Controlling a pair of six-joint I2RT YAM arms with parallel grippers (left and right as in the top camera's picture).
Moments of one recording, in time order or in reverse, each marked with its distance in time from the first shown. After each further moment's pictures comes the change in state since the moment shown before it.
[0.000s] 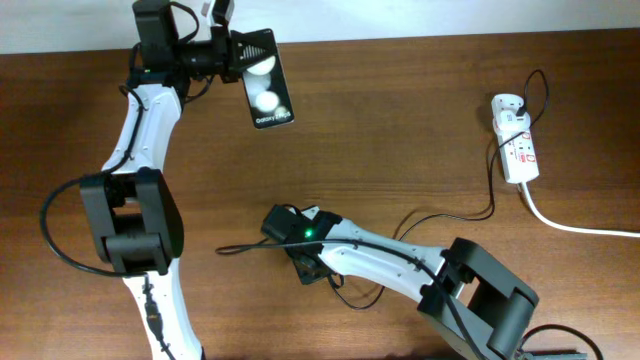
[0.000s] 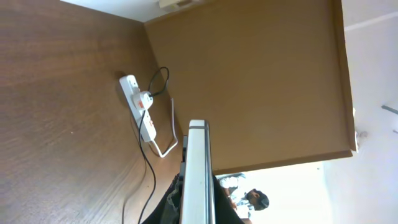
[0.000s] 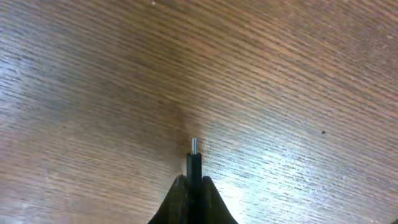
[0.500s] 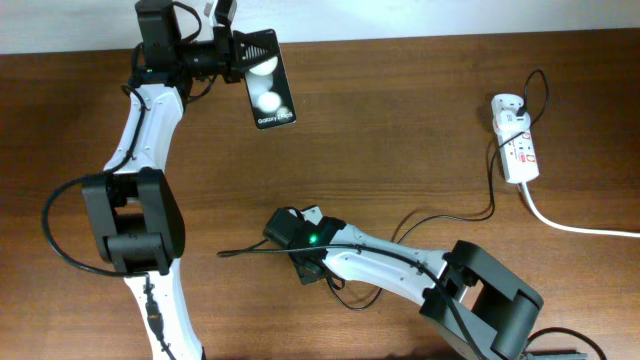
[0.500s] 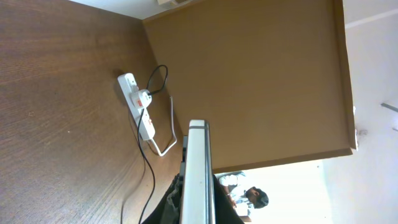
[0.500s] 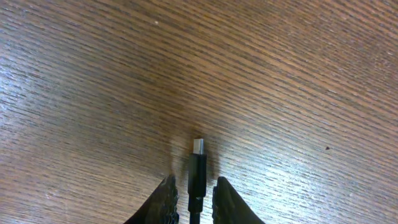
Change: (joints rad) left arm -0.013 0.000 0.000 0.000 0.000 0.000; right arm 0.014 -0.021 -0.061 0.100 0.033 0.004
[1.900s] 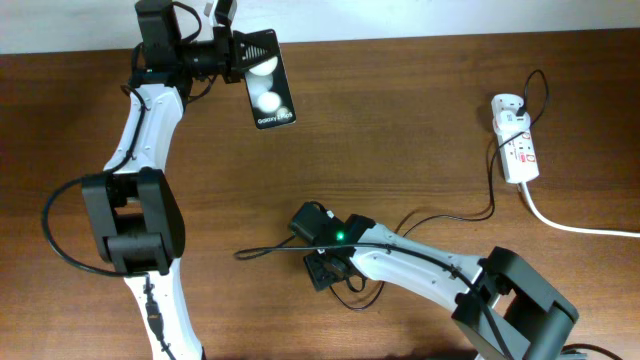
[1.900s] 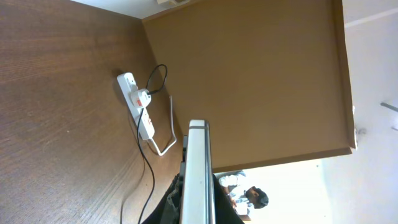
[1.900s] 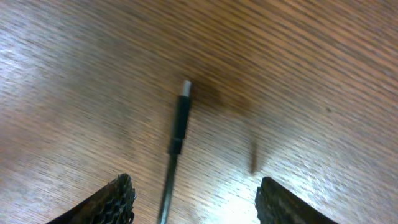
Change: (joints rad) left arm 0.000 0.000 0.000 0.000 0.003 0.000; right arm -0.074 -0.119 -0.125 0.026 -0.156 -0.108
